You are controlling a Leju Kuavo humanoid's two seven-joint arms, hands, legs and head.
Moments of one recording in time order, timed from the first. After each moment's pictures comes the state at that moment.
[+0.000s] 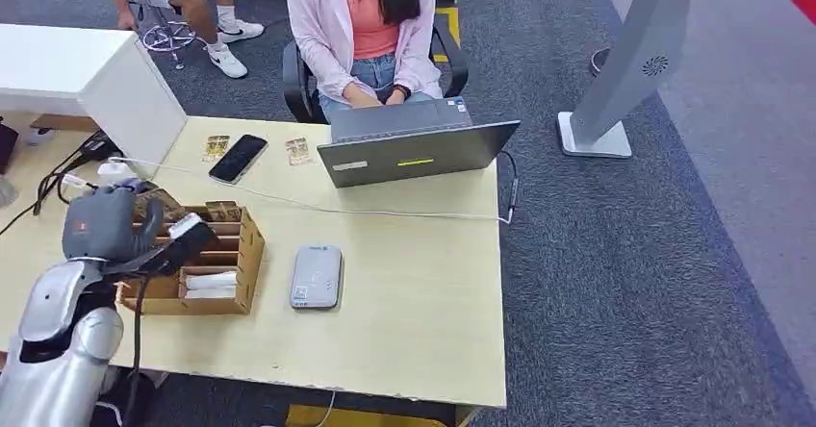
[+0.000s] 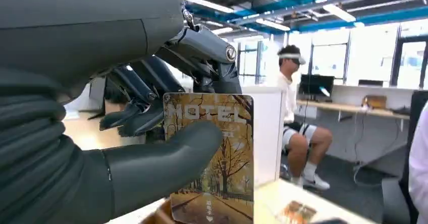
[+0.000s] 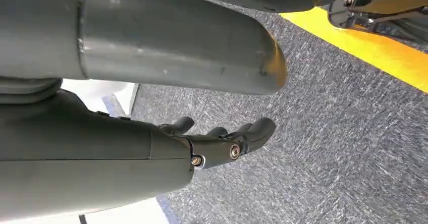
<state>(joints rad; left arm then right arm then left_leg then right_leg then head) -0.45 0.21 -0.22 -1.30 -1.09 0.12 -0.02 -0.08 0.20 -1.00 -0.20 1.46 -0.11 0.09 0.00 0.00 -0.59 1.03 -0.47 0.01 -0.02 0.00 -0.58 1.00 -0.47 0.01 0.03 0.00</state>
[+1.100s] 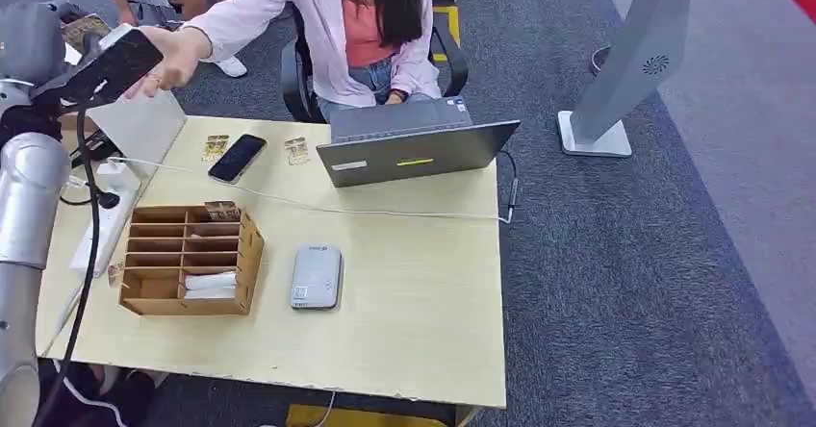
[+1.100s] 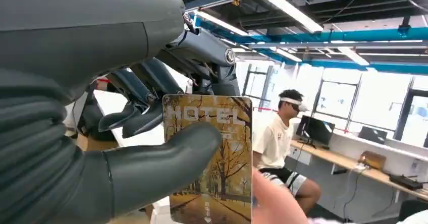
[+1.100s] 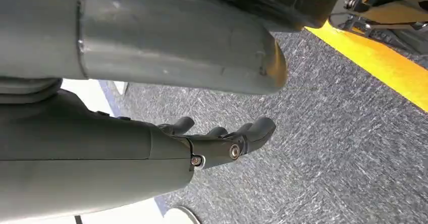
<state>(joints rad) -1.08 0.14 -0.25 -0.83 -1.02 0.10 0.00 -0.09 0.20 -0.94 -0.20 1.51 -0.08 0.08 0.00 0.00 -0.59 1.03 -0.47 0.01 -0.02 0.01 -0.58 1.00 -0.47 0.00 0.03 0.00</state>
